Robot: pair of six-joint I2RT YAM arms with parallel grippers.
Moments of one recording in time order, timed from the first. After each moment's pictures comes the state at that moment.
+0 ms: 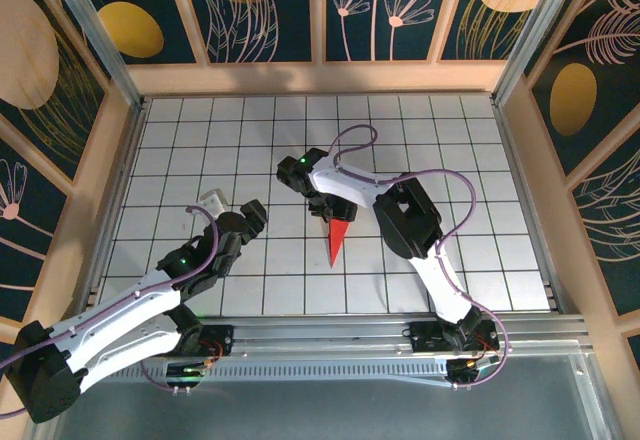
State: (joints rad) left arm -0.78 0.85 0.48 -0.24 -0.56 -1.03; right arm 0.87 2.26 1.85 -1.32 0.34 1.18
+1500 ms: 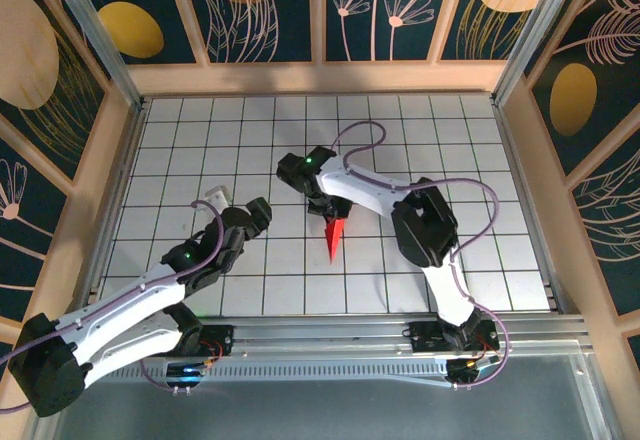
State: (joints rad) left arm -0.76 0.91 0.52 -0.24 -0.52 -1.01; right arm 0.90 2.08 1.78 -1.31 0.35 1.18
